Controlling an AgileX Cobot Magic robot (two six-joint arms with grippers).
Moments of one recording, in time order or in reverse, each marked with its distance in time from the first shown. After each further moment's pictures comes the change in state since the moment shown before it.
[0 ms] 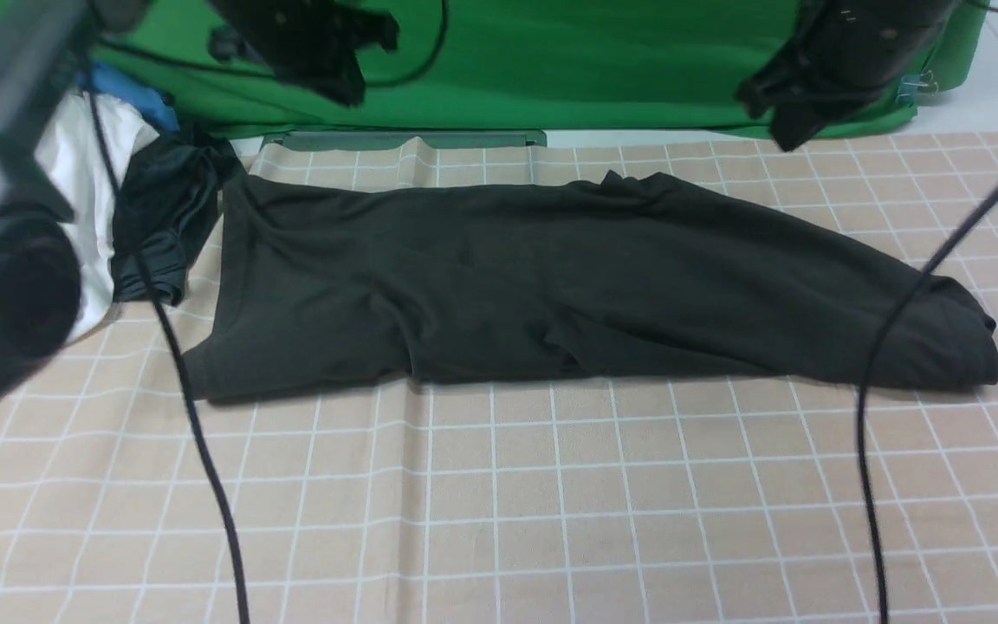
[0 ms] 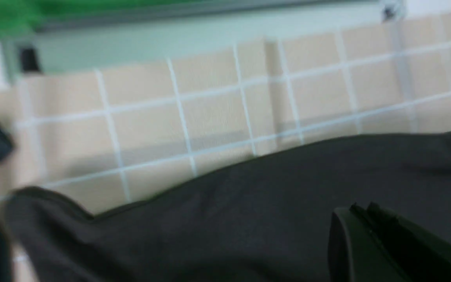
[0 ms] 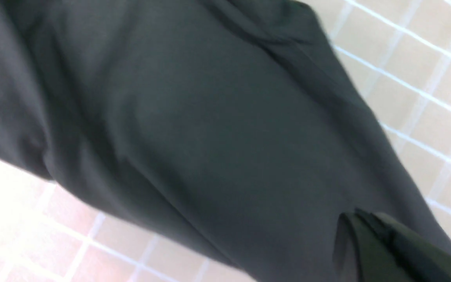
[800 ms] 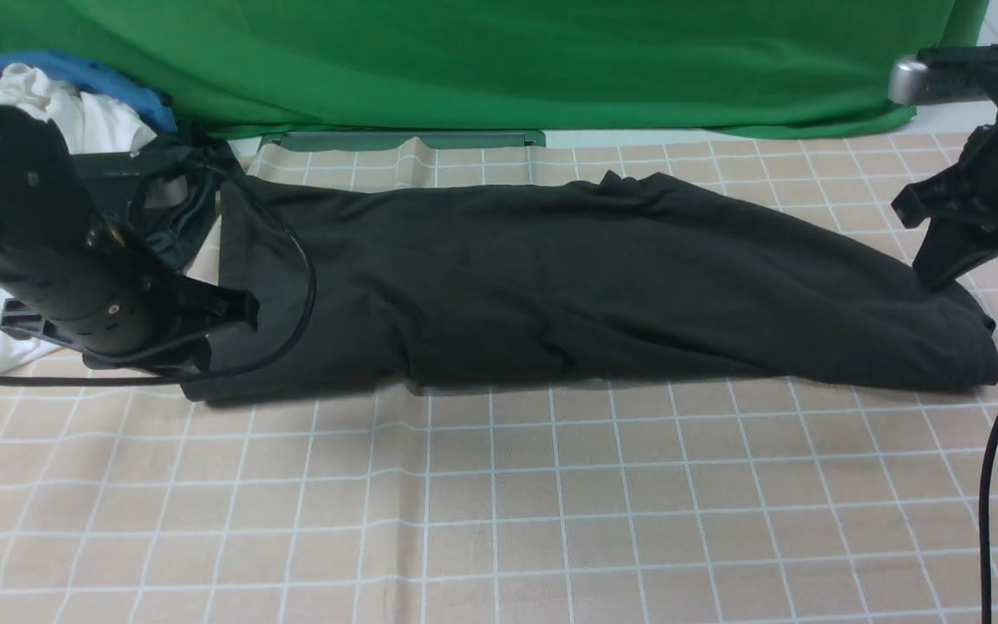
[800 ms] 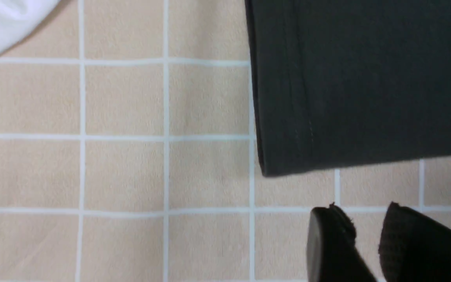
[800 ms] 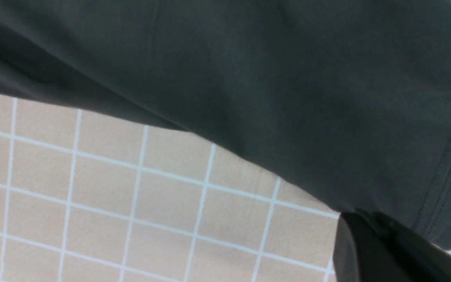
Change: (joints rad) right arm -0.223 -0.131 0.424 0.132 -0.076 -0.040; left arm 0.028 -0.692 1.378 0.251 -0.483 -0.208
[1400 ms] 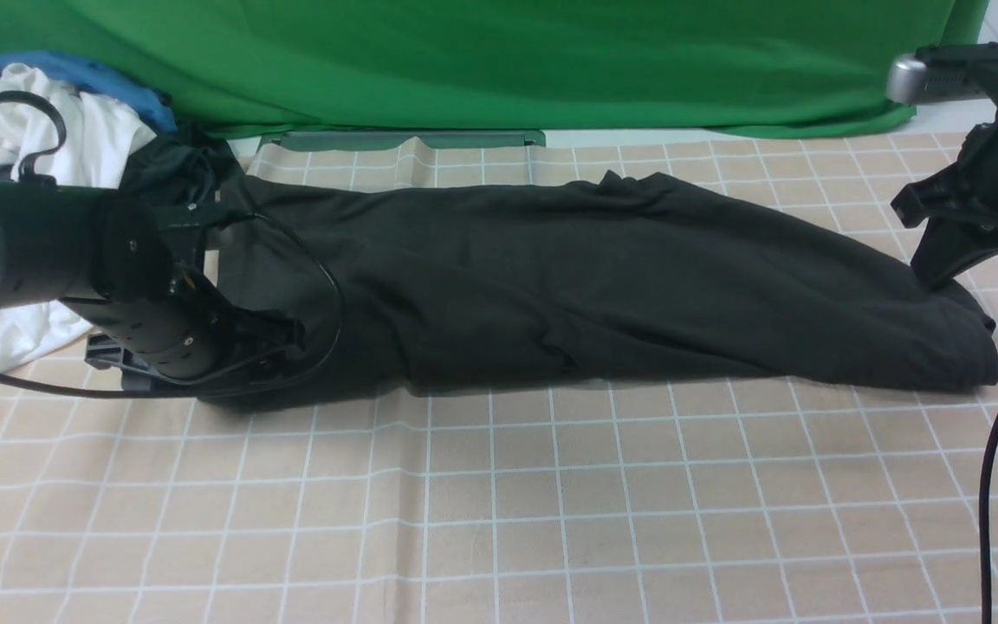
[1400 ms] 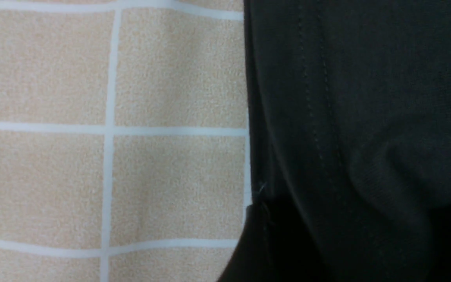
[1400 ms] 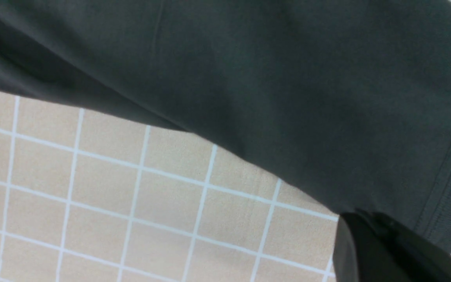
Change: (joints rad) right arm 0.000 0.000 0.000 0.003 -0.002 -0.017; left arm 0.000 0.234 0.003 -0.044 -0.229 -0.006
